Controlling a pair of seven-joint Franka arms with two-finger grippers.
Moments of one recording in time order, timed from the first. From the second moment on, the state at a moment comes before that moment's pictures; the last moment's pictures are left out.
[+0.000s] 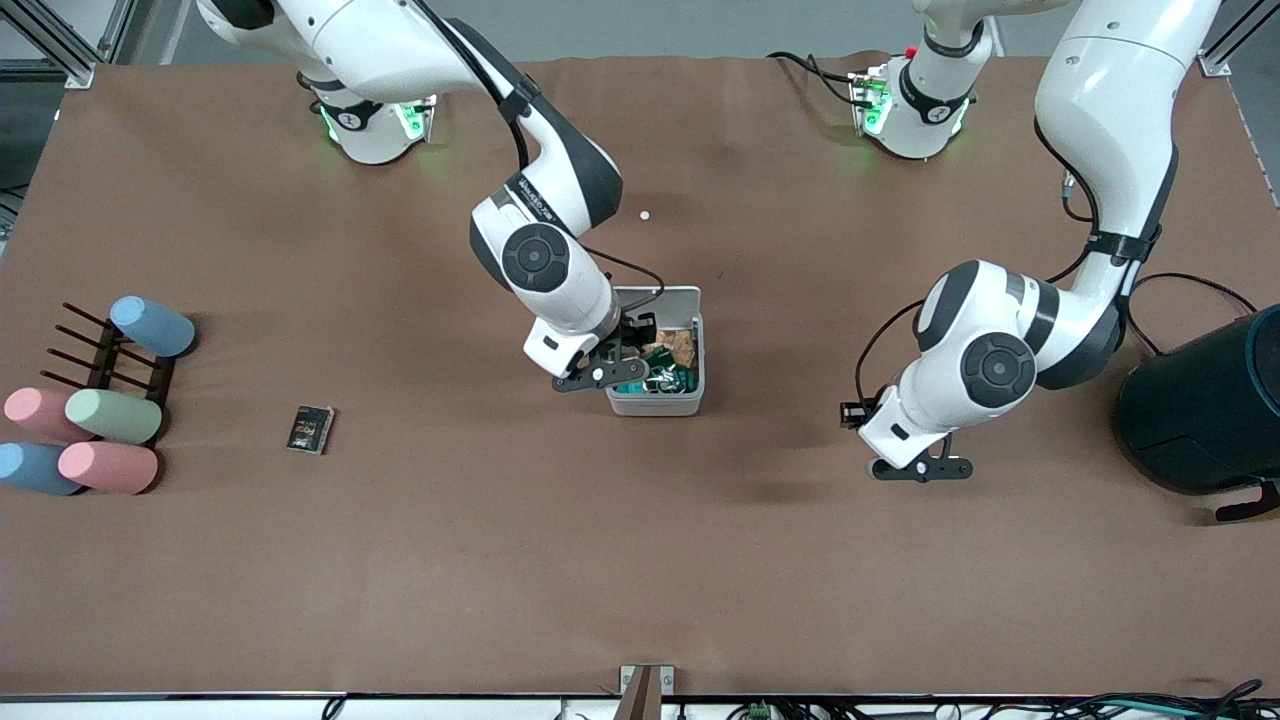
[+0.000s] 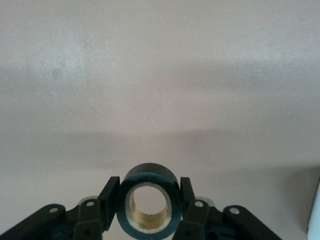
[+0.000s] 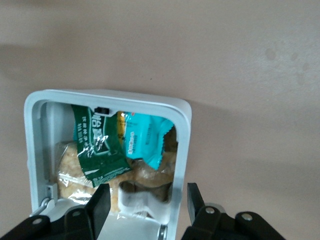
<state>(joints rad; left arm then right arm) 0.04 0.57 -0.41 -1.65 0.19 2.09 -0.41 0.61 0.60 0.10 -1.56 0.18 2.21 0.48</state>
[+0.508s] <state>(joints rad) 0.03 0.57 -0.41 -1.62 0.13 2.07 -0.42 0.47 0.58 0.09 -1.53 0.17 2.04 0.20</state>
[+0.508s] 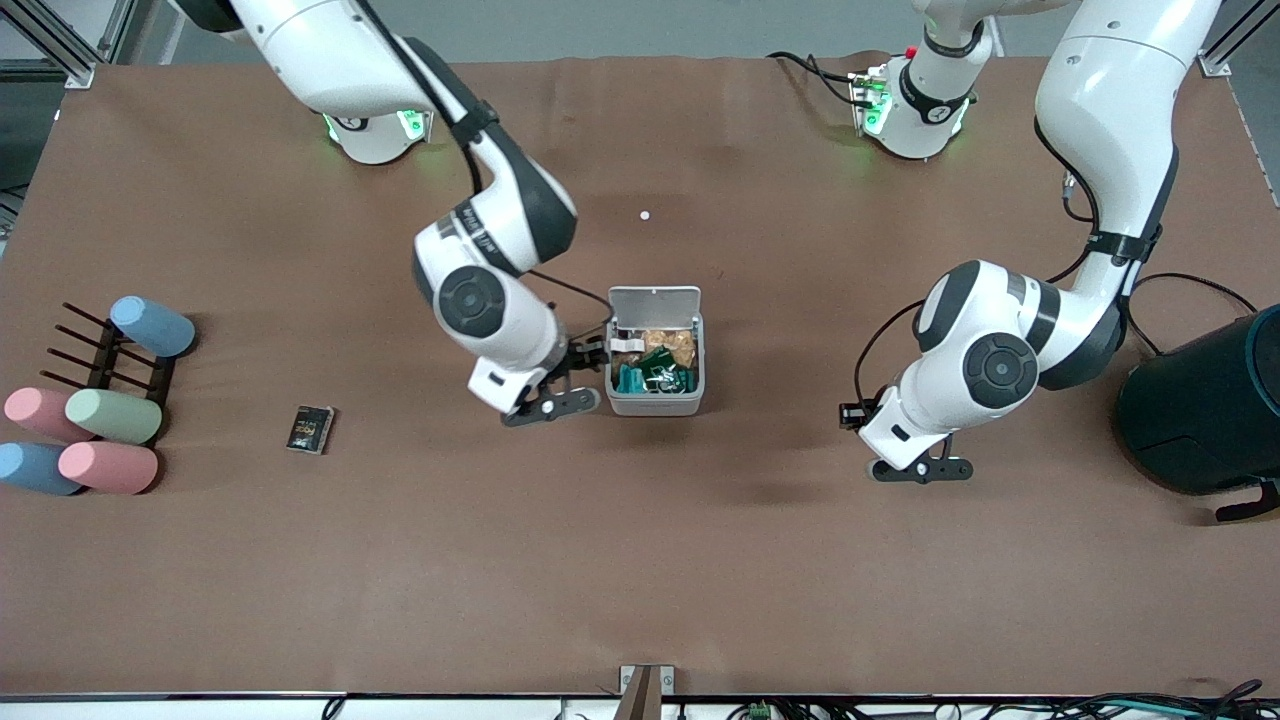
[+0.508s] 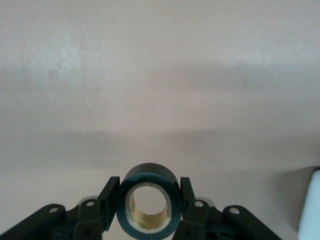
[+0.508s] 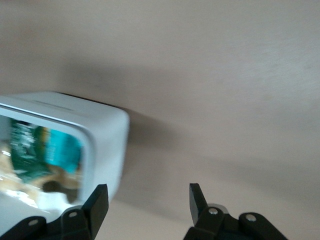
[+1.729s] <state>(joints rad) -0.44 0.70 -0.39 -1.36 0.06 1.98 -0.93 0.01 0.53 0.06 -1.78 -0.15 2.20 0.04</state>
